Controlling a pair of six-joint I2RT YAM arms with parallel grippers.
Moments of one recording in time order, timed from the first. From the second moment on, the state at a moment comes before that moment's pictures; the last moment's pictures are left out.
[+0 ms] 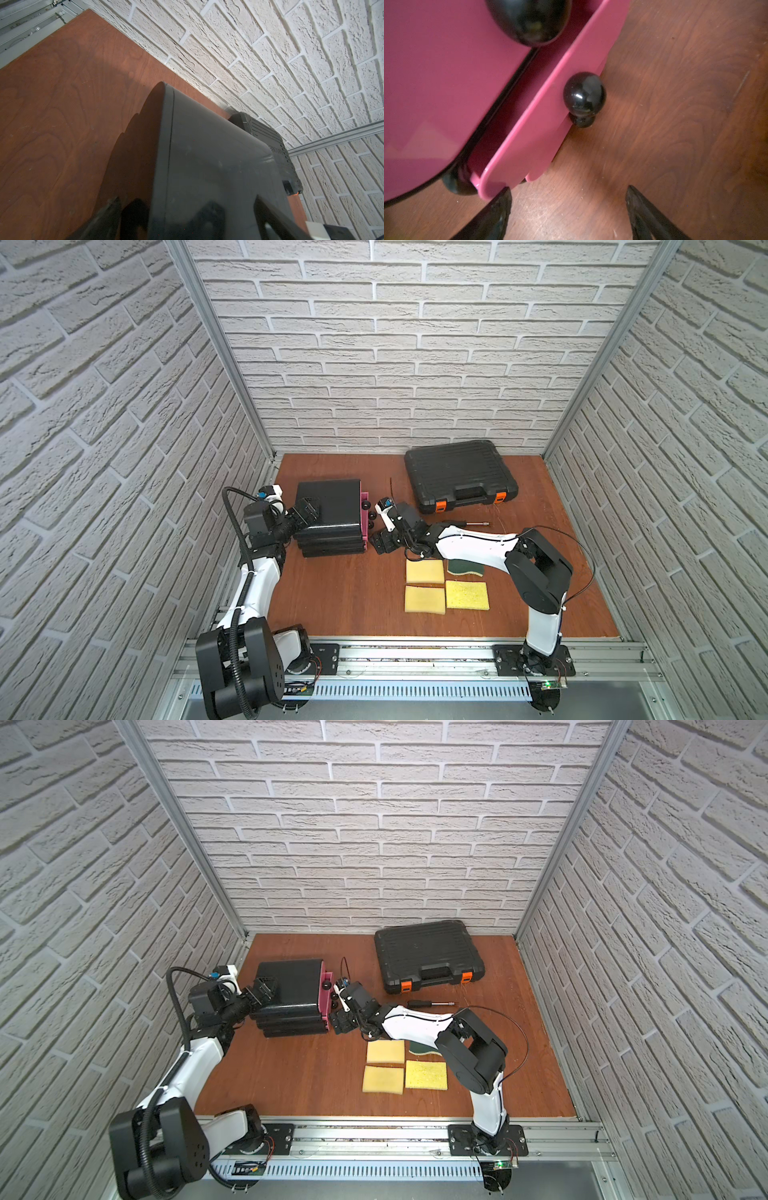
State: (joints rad) left arm 0.24 1.13 0.62 0.06 0.52 -0.50; right arm 0.83 1.93 1.27 -0.10 0.00 0.32
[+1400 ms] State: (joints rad) left arm 0.24 1.14 0.62 0.06 0.52 -0.51; right arm 0.64 2.07 1.21 0.19 -0.35 0.59
